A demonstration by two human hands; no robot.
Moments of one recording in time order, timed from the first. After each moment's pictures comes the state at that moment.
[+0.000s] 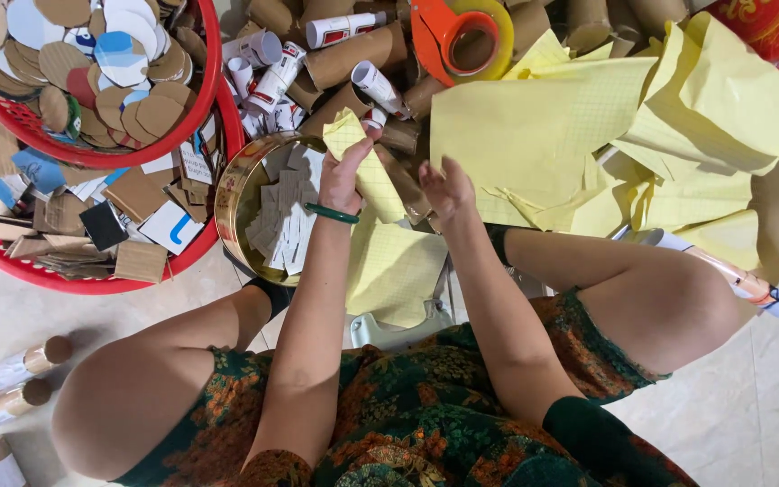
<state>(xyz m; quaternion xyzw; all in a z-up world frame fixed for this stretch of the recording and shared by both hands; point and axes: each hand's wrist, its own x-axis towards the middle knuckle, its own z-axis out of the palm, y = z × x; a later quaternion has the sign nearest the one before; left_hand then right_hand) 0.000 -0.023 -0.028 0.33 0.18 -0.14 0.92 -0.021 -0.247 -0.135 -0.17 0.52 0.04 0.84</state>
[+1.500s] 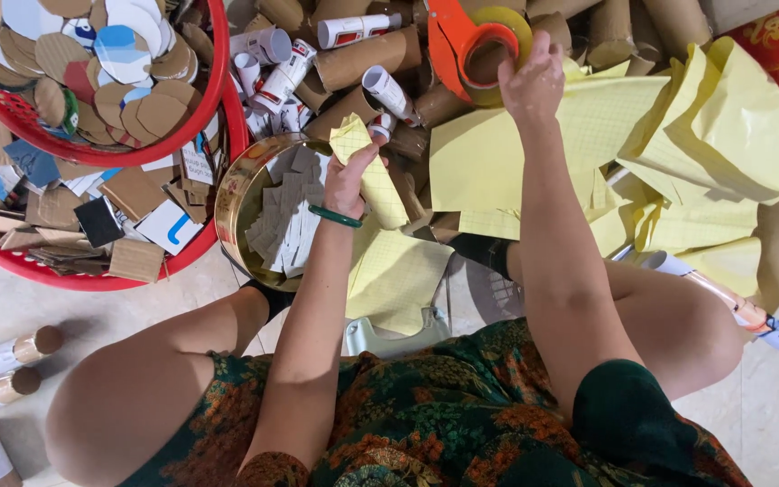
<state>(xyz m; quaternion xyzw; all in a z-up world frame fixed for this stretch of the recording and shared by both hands) 0.006 -0.024 -0.045 0.36 0.22 -0.13 0.90 0.134 -0.350 -0.040 -0.97 0.08 -0.09 0.19</state>
